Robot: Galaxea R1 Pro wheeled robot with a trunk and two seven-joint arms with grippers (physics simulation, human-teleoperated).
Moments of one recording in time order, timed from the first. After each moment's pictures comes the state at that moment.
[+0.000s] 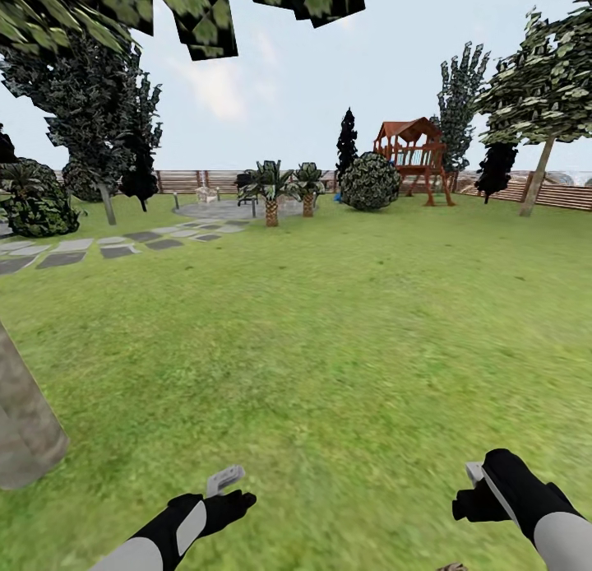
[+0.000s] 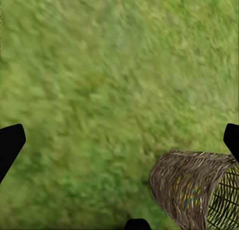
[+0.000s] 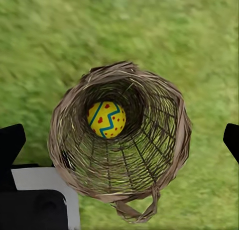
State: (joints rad) left arm -0.60 -0.08 0.22 -0.21 0.13 0.30 -0.14; right arm -0.62 -0.30 0.00 -0.46 0.18 0.83 0.29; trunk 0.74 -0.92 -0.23
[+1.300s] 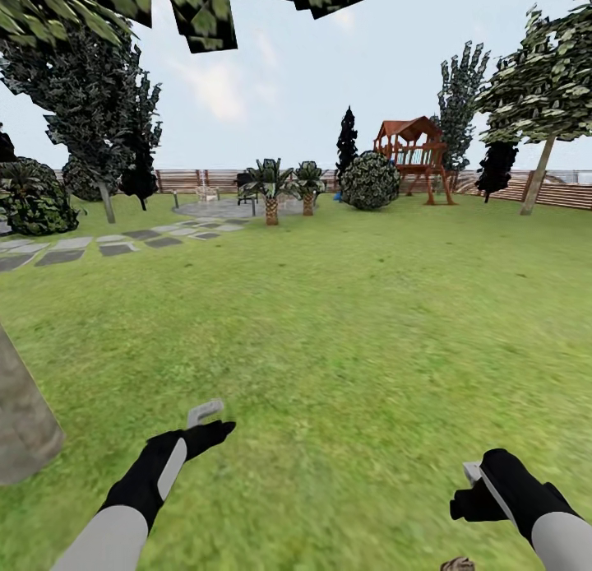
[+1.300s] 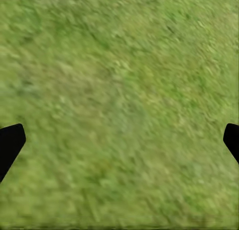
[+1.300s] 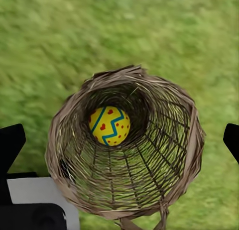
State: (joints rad) left arm -0.60 -0.04 0.22 -0.66 0.13 0.46 -0.14; right arm -0.62 -0.29 0.00 -0.46 0.18 0.83 0.29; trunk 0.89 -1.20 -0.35
